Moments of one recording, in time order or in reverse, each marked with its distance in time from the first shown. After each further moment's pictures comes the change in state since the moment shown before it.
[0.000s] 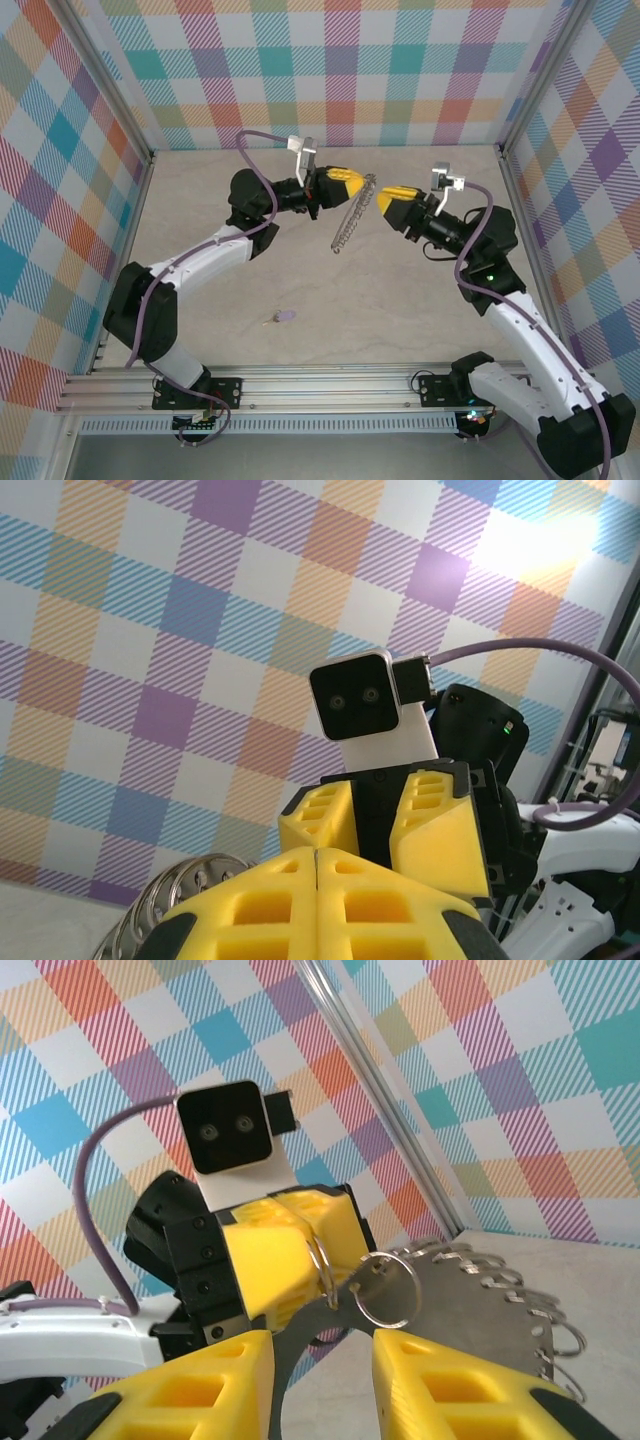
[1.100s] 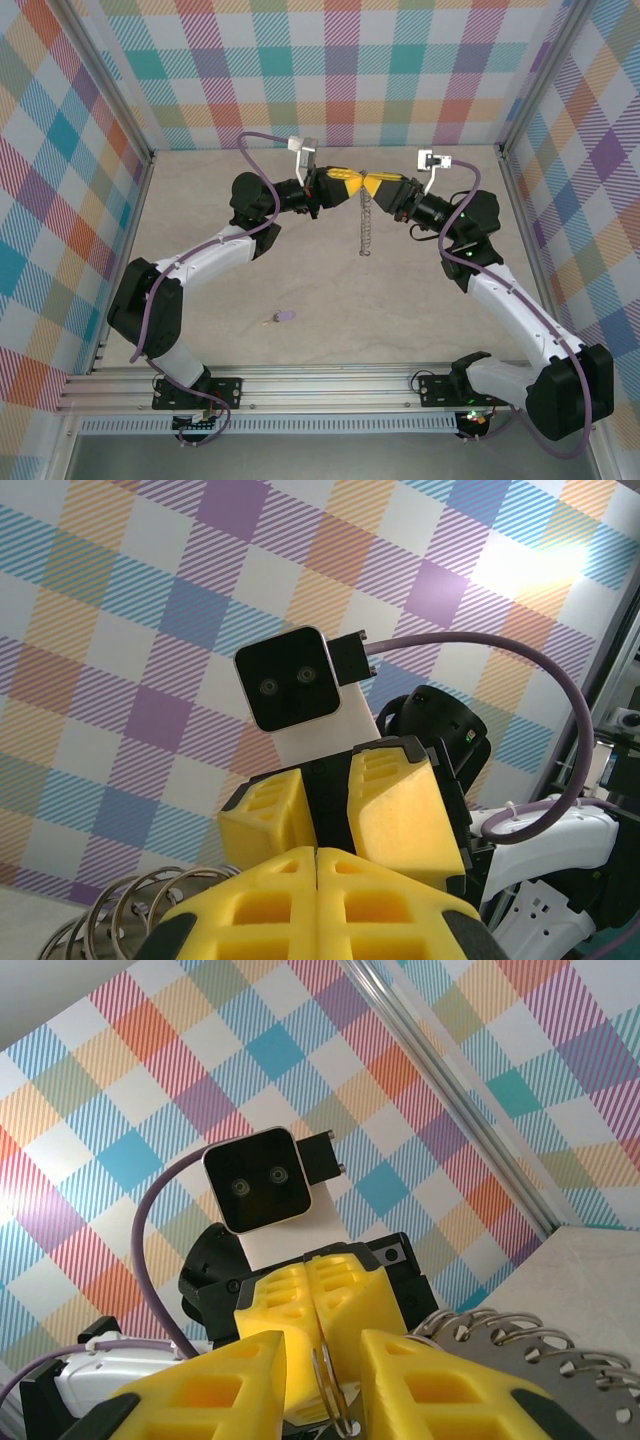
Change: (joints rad) left arm 0.003 0.023 -0.011 0.071 -0.008 -0.071; right arm 0.000 0.209 0.046 0.295 -0.108 0.247
